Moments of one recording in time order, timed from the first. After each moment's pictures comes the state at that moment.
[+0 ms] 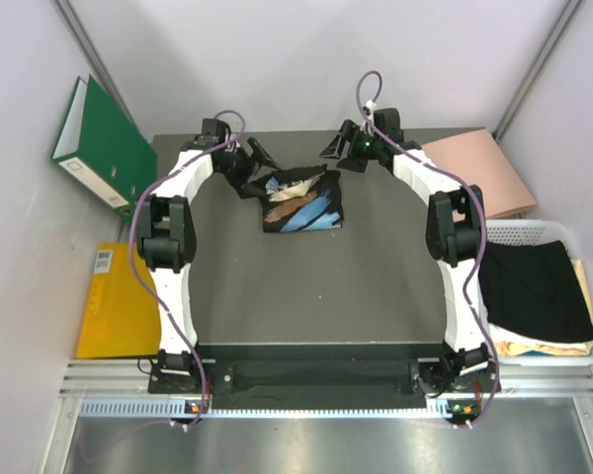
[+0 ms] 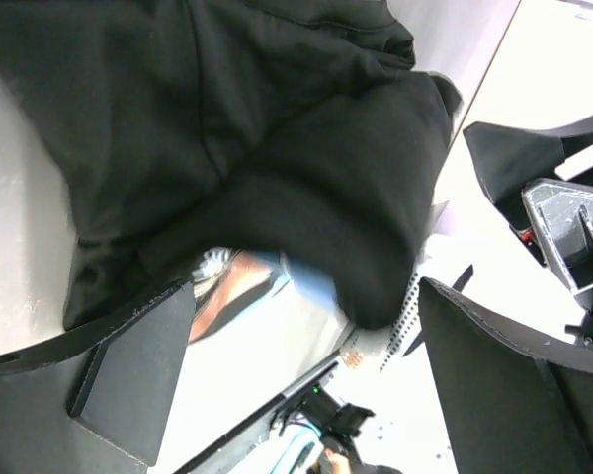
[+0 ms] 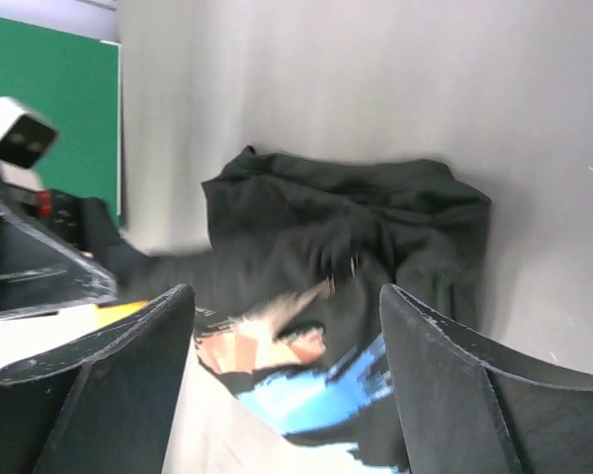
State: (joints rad) left arm -0.10 2.22 1.91 -0.66 0.66 -0.85; right arm 0.28 2.31 1.97 -0.22 -0.55 0.68
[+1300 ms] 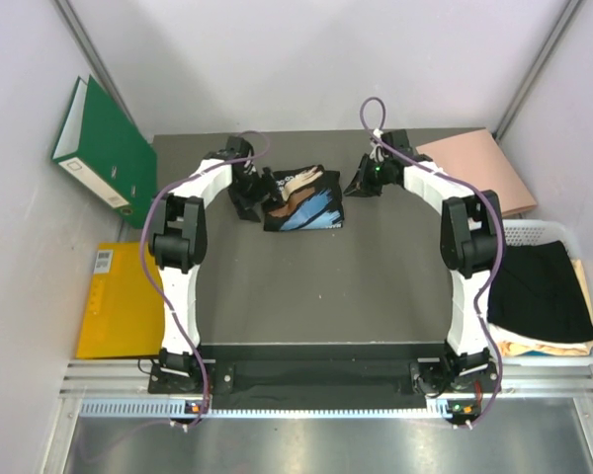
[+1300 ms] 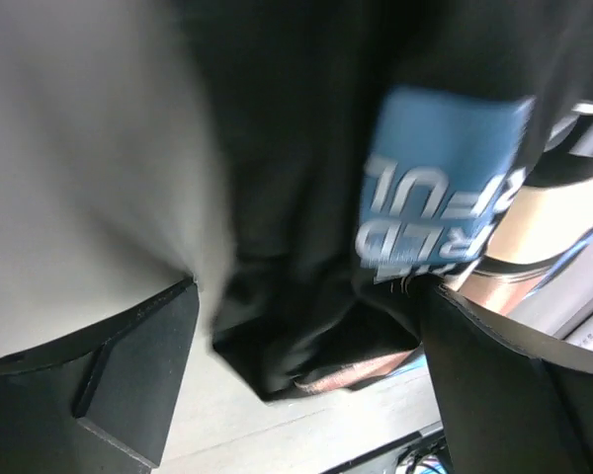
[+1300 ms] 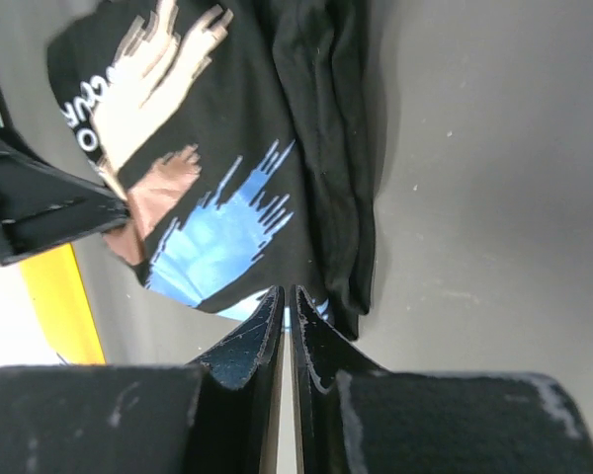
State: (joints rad) left arm -0.19 2.23 1.79 -0.77 0.33 -0.63; right arm 0.26 2.13 1.65 -0.39 -0.48 0.56
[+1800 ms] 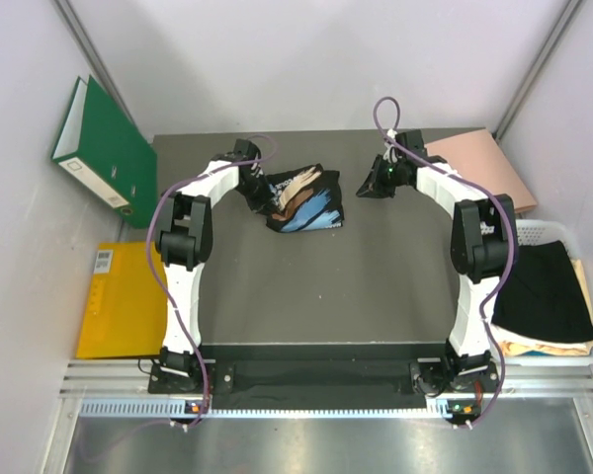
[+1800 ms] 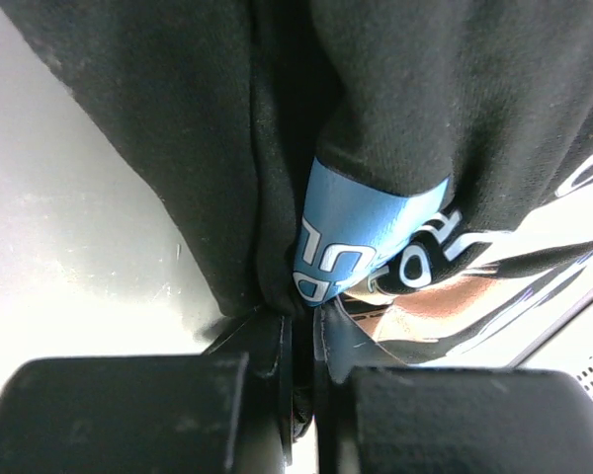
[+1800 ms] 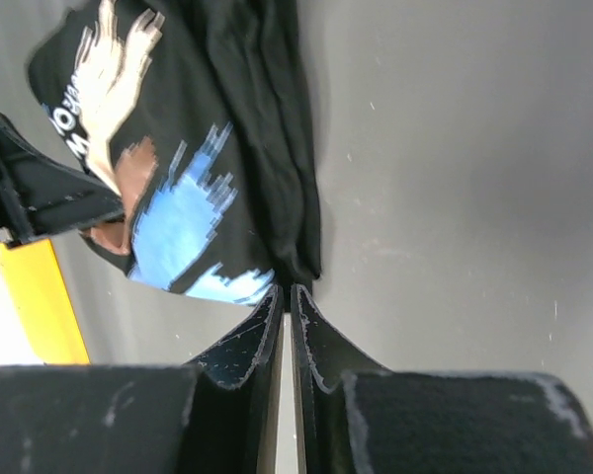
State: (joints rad) left arm -0.23 2.30 1.85 -0.76 0.37 -0.65; right arm 0.21 2.04 1.57 -0.41 -0.46 0.52
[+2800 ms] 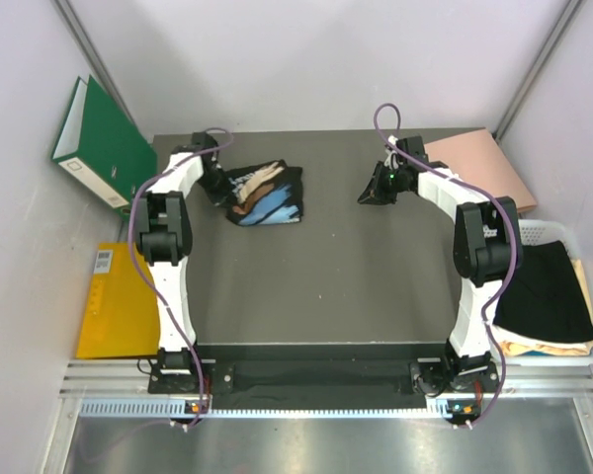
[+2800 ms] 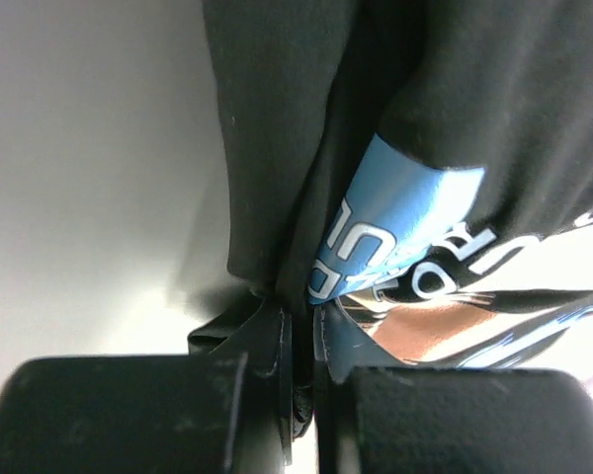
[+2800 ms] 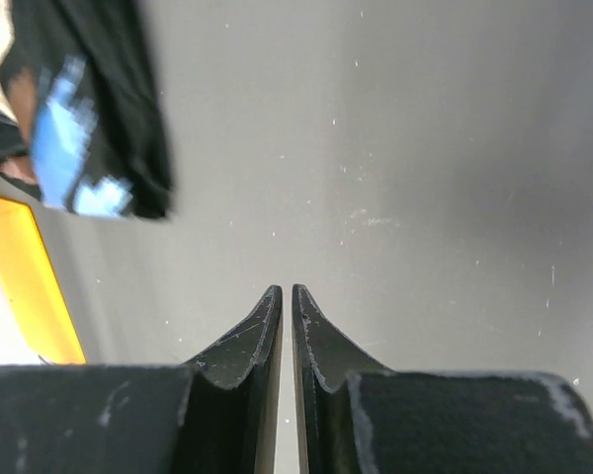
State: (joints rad) left arm -0.03 2.32 1.94 -0.90 0.27 -0.61; right arm 0.21 2.00 1.49 -0.40 -0.46 0.52
